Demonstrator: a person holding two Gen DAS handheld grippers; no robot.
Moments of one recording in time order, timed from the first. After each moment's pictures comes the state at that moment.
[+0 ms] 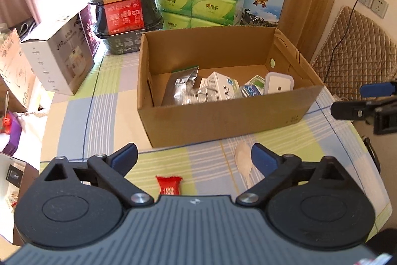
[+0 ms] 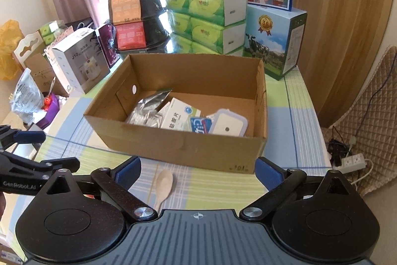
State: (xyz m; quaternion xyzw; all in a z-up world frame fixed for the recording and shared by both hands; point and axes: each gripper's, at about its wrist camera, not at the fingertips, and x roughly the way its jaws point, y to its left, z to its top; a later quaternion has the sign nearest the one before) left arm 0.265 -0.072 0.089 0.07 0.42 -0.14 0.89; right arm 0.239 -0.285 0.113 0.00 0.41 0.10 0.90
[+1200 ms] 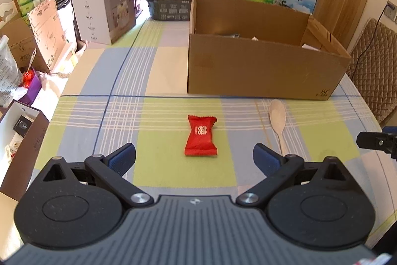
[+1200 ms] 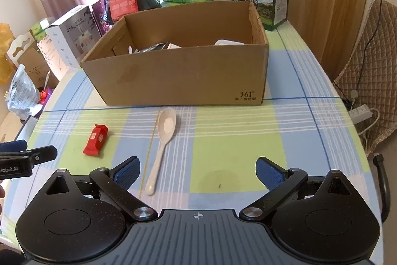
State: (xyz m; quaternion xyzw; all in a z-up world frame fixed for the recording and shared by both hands) left arm 0.195 -0.011 0.017 0.01 0.41 -0.07 0.91; right arm 0.166 -0.278 0.027 0.05 0.43 0.07 0.90
